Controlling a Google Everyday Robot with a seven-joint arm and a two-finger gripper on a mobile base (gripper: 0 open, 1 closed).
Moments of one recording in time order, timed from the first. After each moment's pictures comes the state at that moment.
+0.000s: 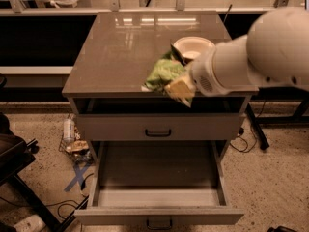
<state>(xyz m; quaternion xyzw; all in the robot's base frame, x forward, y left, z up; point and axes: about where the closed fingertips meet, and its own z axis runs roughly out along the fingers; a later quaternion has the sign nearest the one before) 0.536 -0.060 0.909 -0.43 0.80 0.09 0.41</state>
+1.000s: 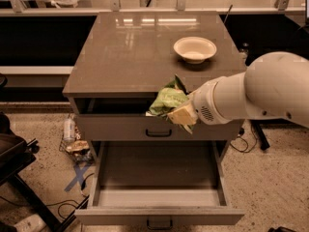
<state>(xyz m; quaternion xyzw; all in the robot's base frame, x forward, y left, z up) 0.504 -0.074 0.844 -0.40 0.83 0.12 0.38</state>
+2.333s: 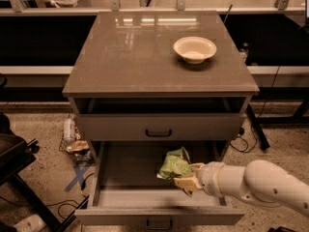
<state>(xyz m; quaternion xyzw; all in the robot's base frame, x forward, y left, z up) 0.456 -0.099 0.593 -0.34 0.82 0.26 0.37</state>
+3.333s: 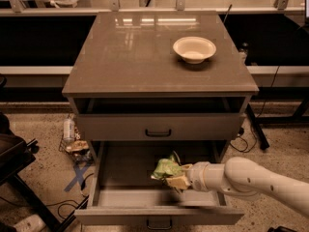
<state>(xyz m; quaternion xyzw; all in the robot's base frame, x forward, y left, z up) 0.491 -0.077 0.513 -0.35 0.82 0.28 0.34</state>
